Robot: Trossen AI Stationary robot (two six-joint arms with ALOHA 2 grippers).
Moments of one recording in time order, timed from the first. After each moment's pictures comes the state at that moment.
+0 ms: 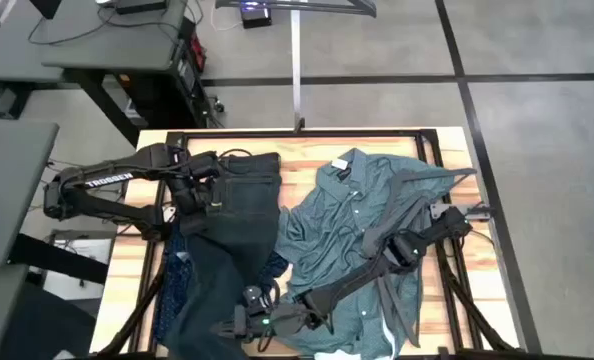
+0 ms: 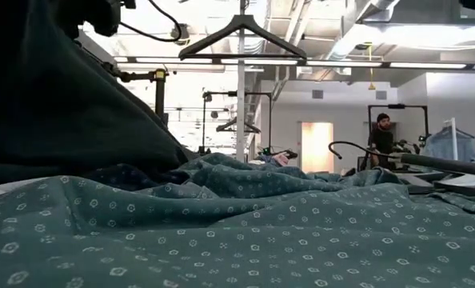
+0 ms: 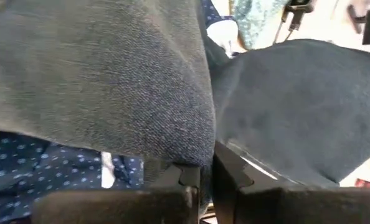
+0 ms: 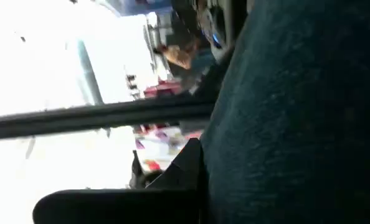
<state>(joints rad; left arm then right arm) 0.27 1.10 1.10 -1.41 0.61 -0.13 0.49 2.61 2.28 0.45 0.46 1.68</state>
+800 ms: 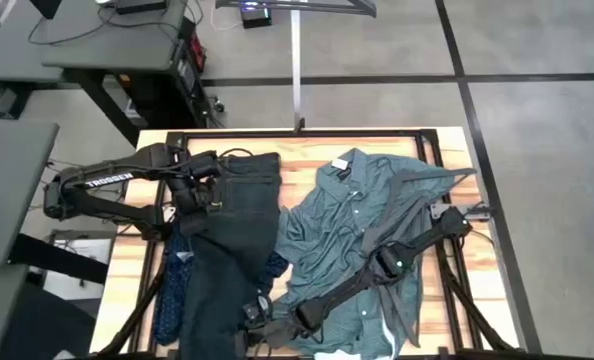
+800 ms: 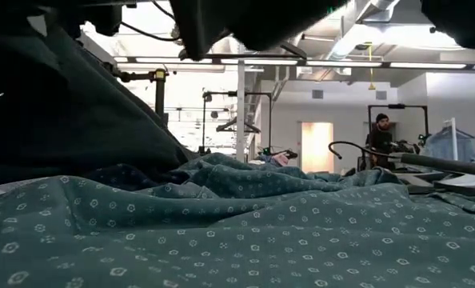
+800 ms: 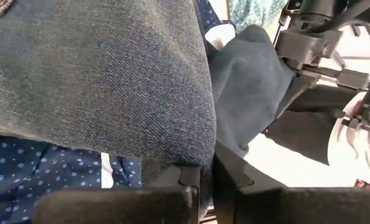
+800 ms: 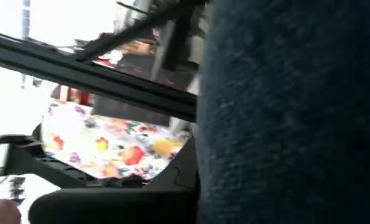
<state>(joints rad) 0.28 1.10 1.10 -1.40 0.60 -0.15 0.51 2.85 2.35 0.49 0.45 1.23</state>
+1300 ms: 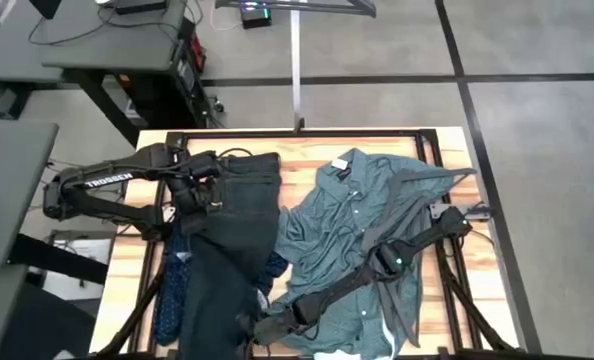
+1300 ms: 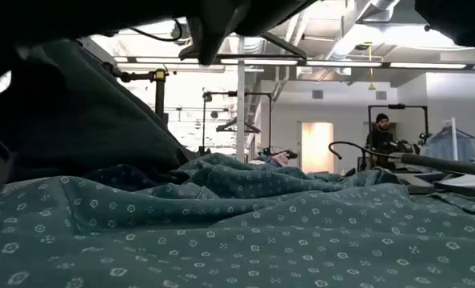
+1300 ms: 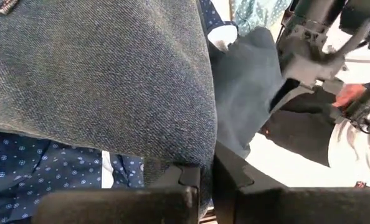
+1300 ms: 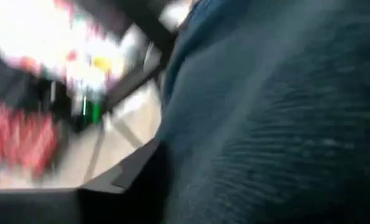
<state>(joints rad) 0.28 1.10 1.10 -1.40 0.59 -0.15 0.50 2.83 2.36 0.14 0.14 0.76</state>
